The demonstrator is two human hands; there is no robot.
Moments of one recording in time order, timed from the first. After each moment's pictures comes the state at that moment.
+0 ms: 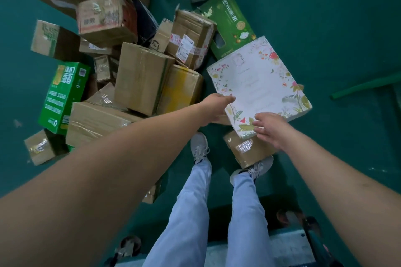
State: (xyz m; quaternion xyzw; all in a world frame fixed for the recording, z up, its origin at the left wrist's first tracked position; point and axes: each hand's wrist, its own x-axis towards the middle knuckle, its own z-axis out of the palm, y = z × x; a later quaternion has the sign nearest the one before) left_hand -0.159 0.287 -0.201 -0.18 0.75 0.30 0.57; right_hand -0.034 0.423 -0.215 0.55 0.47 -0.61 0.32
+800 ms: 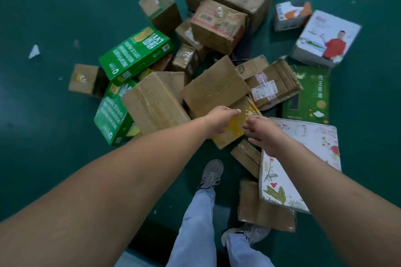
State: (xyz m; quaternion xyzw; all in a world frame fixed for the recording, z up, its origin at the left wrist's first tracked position) left_hand -0.263 0.072 -0.171 -0.32 0.70 0.48 0.42; right_hand -0.250 0.218 -0.155 0.33 0.63 -0.55 0.43
